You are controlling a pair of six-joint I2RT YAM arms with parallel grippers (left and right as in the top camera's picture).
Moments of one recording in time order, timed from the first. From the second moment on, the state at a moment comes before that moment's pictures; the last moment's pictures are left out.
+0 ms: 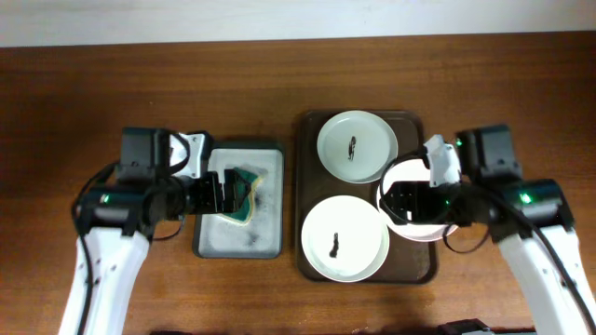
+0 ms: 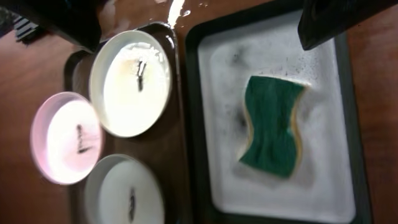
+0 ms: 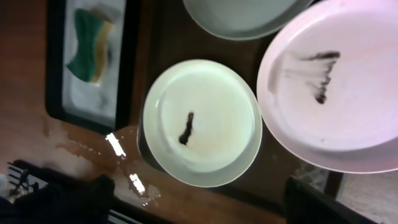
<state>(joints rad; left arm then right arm) -0.09 1.24 1.15 -1.01 0.42 -0.14 0.13 1.19 1.19 -1.20 -0.38 0.15</state>
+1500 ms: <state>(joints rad) -0.25 1.67 1.24 -1.00 0.13 -0.22 0.22 1.34 0.74 -0.88 -0.28 0.31</state>
